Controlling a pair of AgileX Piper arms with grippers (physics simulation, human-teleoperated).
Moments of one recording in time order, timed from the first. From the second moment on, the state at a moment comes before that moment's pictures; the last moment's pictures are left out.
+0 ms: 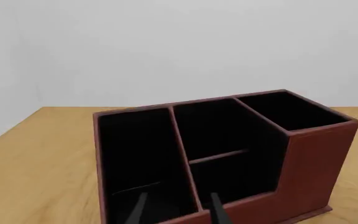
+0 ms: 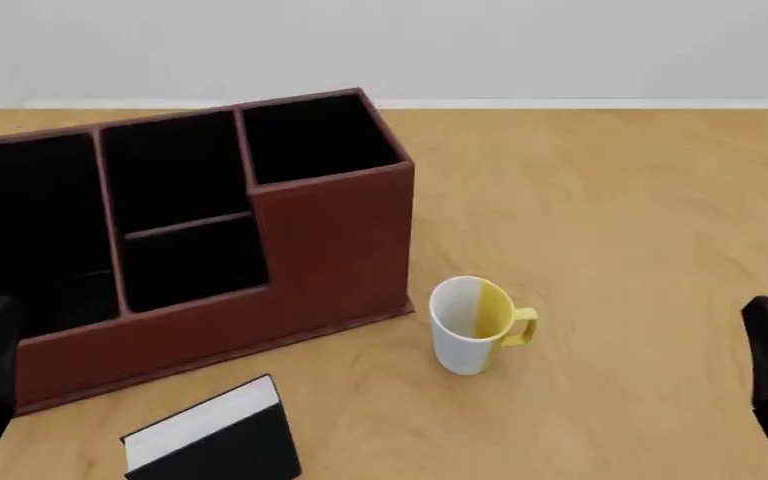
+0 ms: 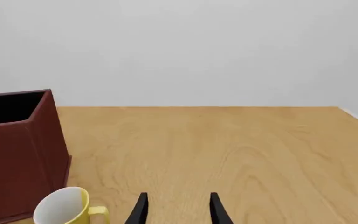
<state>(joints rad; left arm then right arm) 0.00 0.00 0.00 0.00 0.00 0.00 0.00 0.00 0.00 0.00</state>
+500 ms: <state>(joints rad) -0.08 0.08 -0.15 0.15 0.02 0.00 0.01 -0.01 0.01 0.00</state>
